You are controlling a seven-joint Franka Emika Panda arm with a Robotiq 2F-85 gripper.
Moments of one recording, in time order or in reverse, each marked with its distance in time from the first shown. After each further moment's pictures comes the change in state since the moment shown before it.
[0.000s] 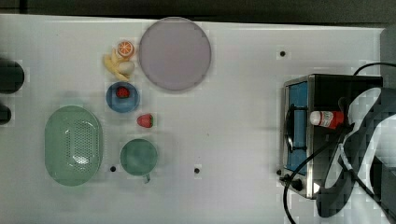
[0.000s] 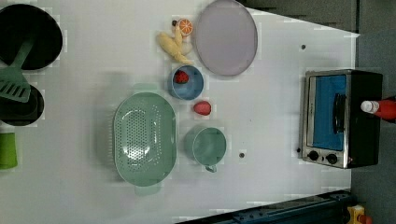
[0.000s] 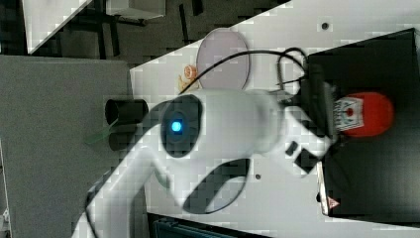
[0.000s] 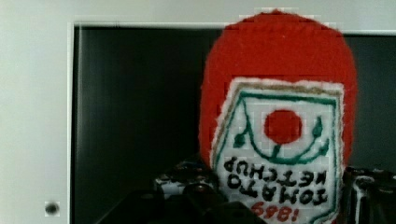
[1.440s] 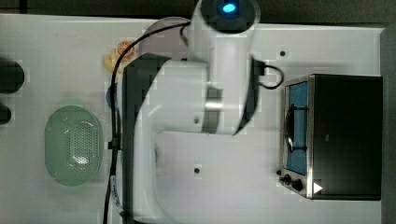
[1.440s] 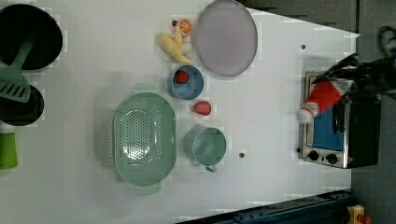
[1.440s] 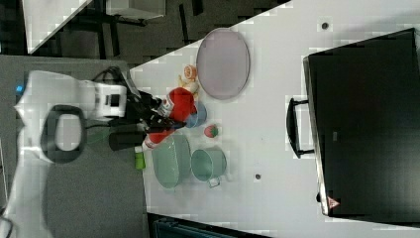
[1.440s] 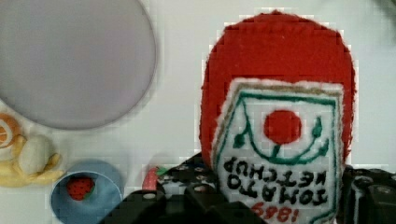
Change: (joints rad) arm 0.371 -0.213 0.362 -0.077 -0.078 -0.282 0.071
